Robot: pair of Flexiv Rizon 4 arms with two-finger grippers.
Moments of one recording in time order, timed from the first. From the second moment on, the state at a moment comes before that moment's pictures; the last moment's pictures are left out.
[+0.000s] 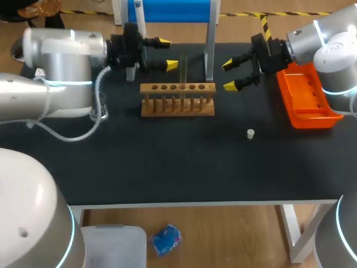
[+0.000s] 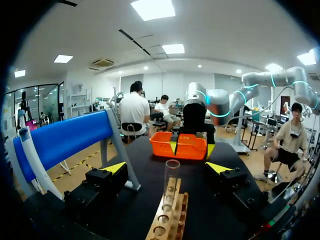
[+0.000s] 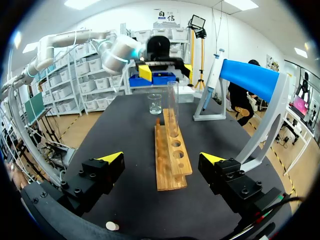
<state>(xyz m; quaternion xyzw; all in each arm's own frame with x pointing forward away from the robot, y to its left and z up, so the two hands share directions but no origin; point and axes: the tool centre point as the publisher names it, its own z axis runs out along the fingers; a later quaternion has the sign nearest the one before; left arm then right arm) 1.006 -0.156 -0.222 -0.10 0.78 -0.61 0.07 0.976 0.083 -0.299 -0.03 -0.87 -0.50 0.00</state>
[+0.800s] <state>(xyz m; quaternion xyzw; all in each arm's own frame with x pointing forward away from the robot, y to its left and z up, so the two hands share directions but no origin) 0.948 -0.088 -0.170 -0.13 0.83 -0.53 0.11 0.976 0.083 -0.299 -0.03 -0.87 -0.50 0.00</state>
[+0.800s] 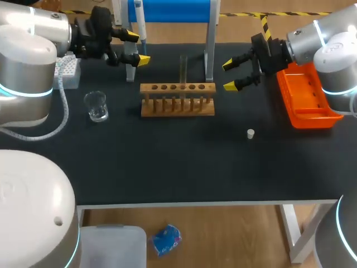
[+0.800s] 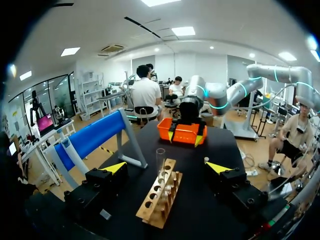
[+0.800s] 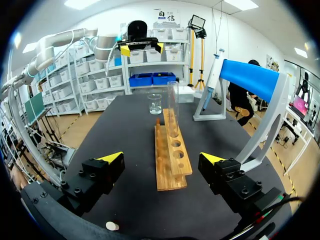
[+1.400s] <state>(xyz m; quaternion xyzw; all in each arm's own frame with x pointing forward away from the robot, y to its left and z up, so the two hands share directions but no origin) 1.033 0.107 -0.213 -0.34 0.79 -0.47 0.20 0.976 0.083 -0.300 -0.03 -0.87 -0.50 0.00</state>
